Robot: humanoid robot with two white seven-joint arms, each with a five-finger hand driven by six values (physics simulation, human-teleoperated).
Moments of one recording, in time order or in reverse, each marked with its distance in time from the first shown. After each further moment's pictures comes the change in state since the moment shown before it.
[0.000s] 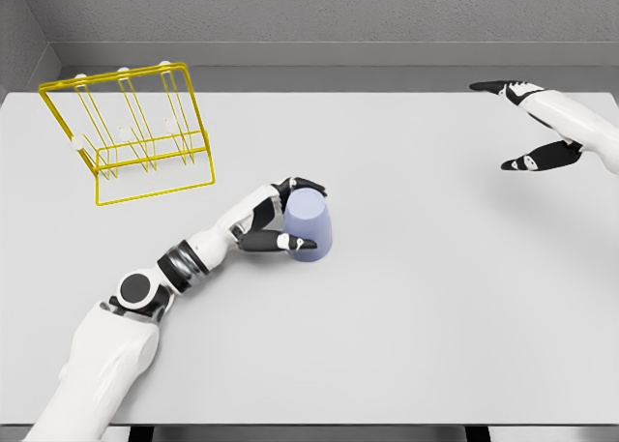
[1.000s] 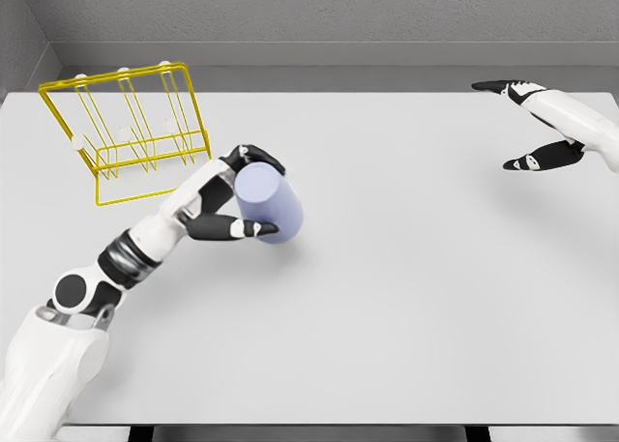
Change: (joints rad) left arm 0.094 0.169 0.075 -0.350 0.186 0.028 -0.001; right arm 0.000 -0.003 -0.001 0.000 0.000 0.000 0.000
